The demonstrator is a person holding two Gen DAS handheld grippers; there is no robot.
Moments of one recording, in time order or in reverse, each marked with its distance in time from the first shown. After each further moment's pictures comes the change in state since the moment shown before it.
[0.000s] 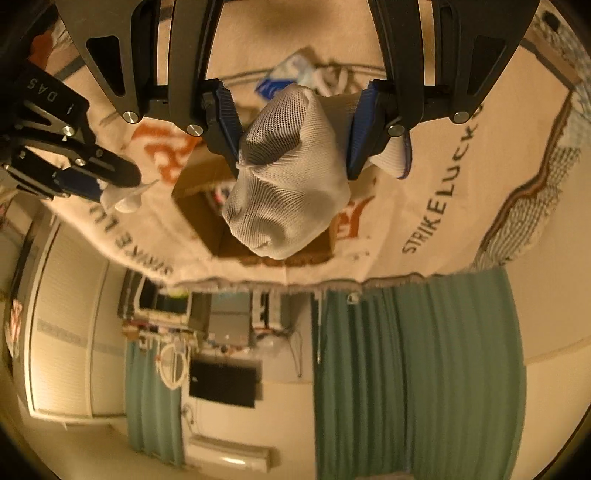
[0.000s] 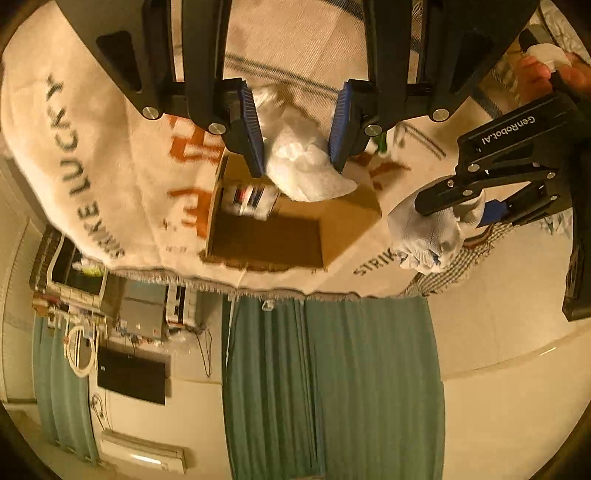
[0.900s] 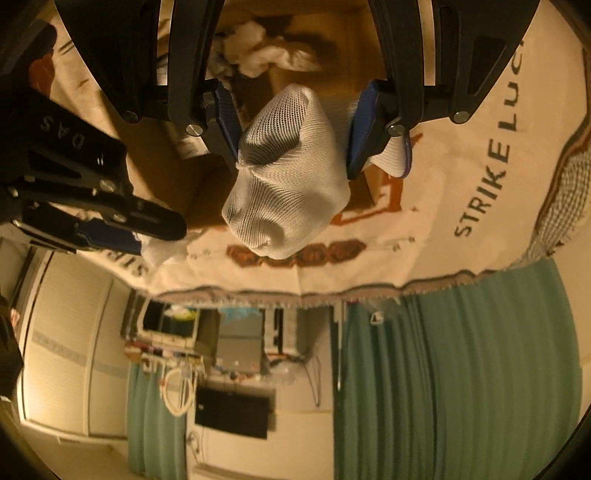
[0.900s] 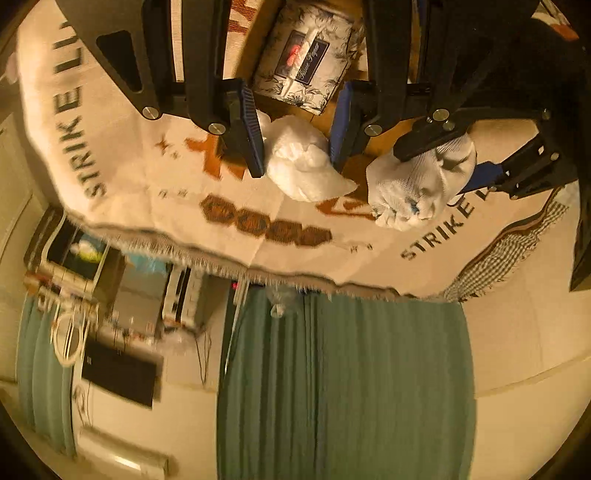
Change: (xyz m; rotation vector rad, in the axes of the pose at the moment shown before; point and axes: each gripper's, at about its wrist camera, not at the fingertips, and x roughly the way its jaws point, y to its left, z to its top) left arm 0.180 -0.001 0.066 0.057 0.122 -0.045; right arm 0.184 -0.063 0.117 -0.041 0.102 -0.037
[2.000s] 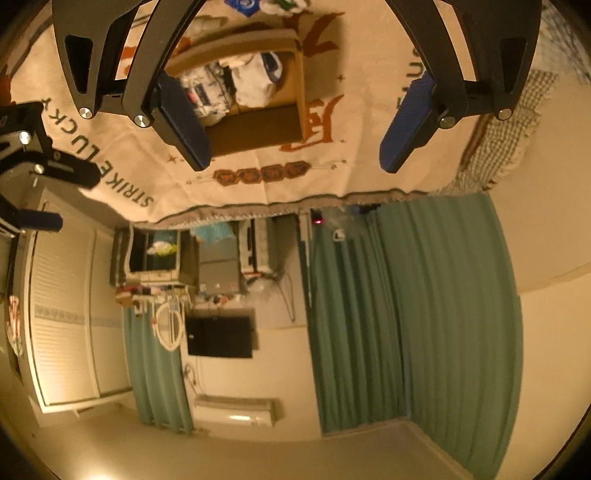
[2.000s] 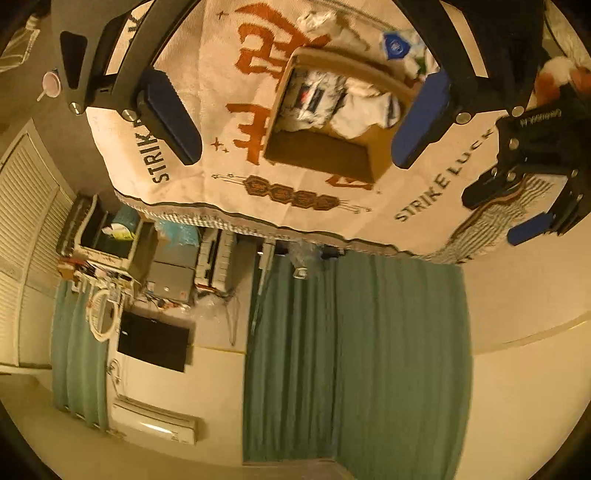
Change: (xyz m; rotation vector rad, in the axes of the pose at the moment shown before) left arm -0.202 0.012 0.010 0.031 -0.324 0.120; right arm -0.202 0.021 -0.004 -0.001 -0.153 -0.086
